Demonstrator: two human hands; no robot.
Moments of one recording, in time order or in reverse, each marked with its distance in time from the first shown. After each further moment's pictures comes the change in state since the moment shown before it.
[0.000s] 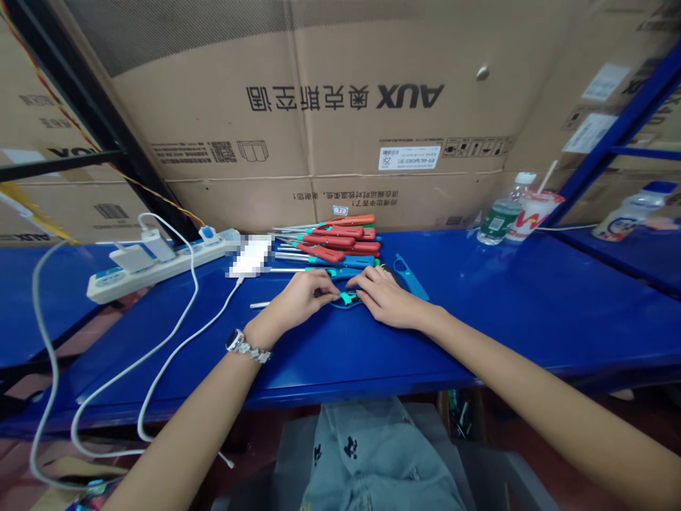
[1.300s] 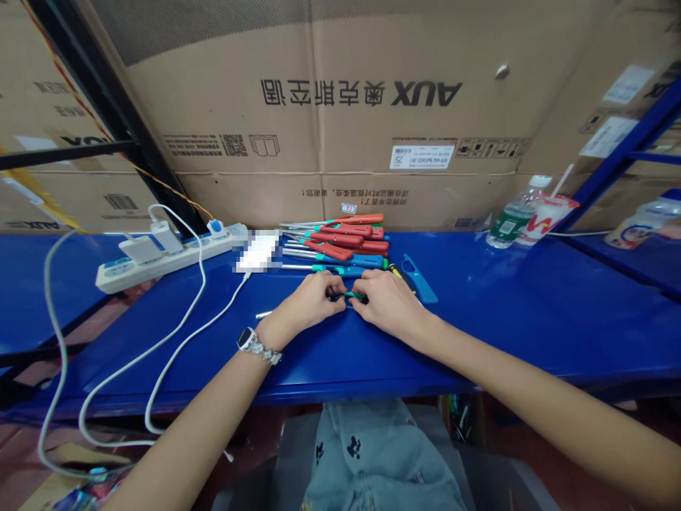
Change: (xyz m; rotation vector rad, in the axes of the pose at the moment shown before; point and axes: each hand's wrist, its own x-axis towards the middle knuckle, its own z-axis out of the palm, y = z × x) left_hand -0.003 0.008 0.010 0.011 0.000 -0.211; right_hand 0.015 -0.047 -0.009 -0.235 0.041 0.137
